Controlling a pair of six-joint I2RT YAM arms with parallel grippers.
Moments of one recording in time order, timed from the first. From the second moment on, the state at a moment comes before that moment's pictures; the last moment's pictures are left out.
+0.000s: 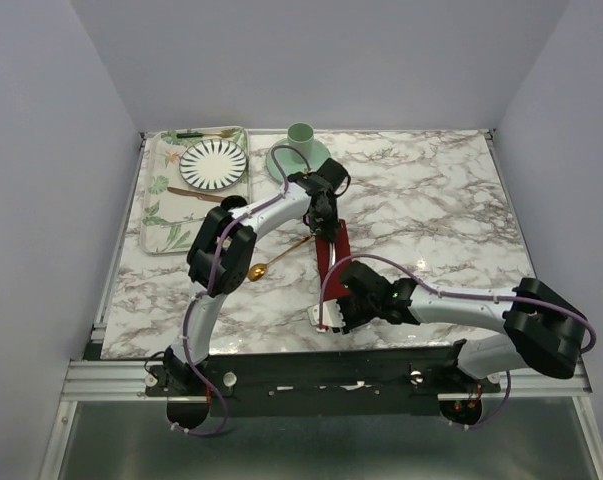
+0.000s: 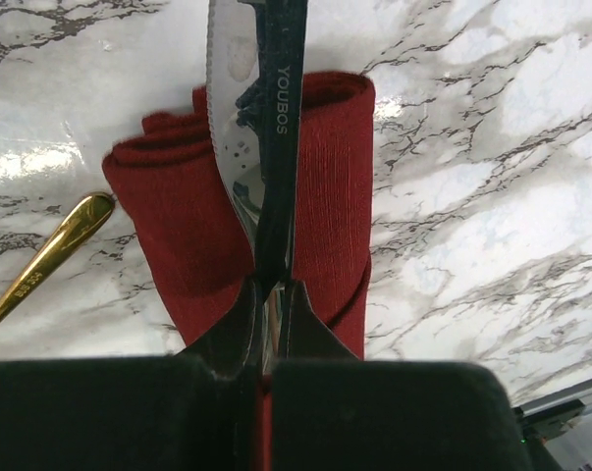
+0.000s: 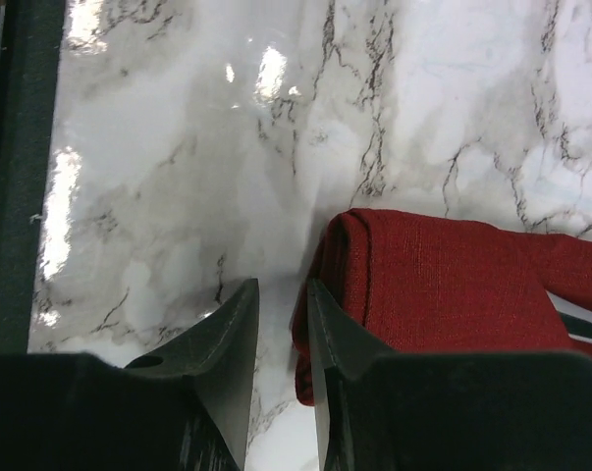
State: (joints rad) left arm -0.68 2.18 1.80 -0.77 0.09 -0.75; right arm 1.00 1.36 0.60 -0.23 -0.26 -0.92
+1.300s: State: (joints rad) left arm -0.71 2.08 1.59 -0.78 0.15 -0.84; right arm 1.03 1.43 0.63 -0.11 -0.13 -0.86
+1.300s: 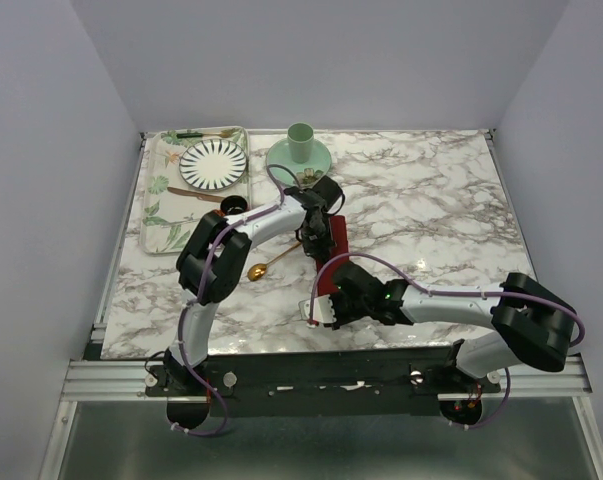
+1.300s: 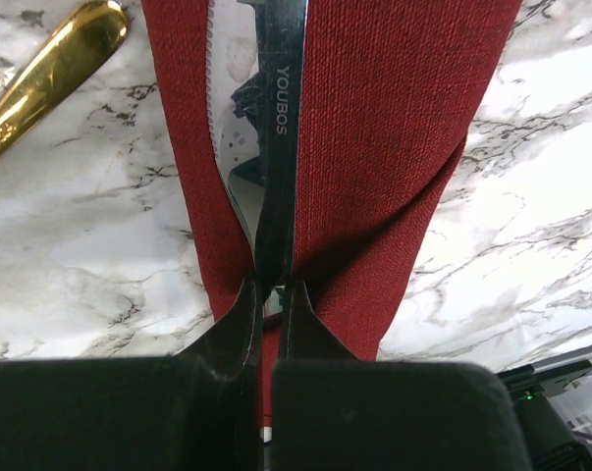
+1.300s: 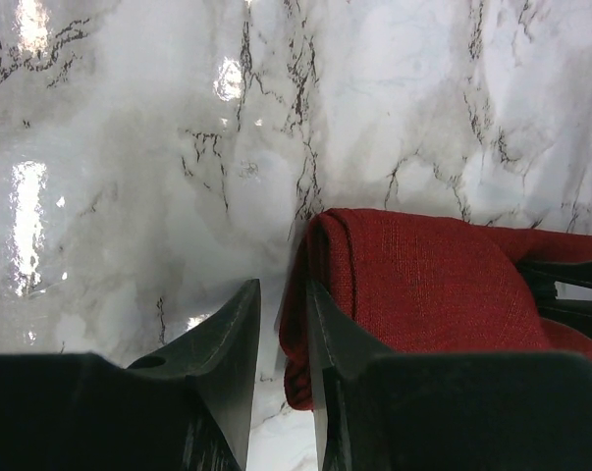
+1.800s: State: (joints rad) left arm -0.71 2.06 1.58 -0.77 0.12 -0.83; right arm 1.03 1.43 0.63 -0.10 -0.12 -0.86
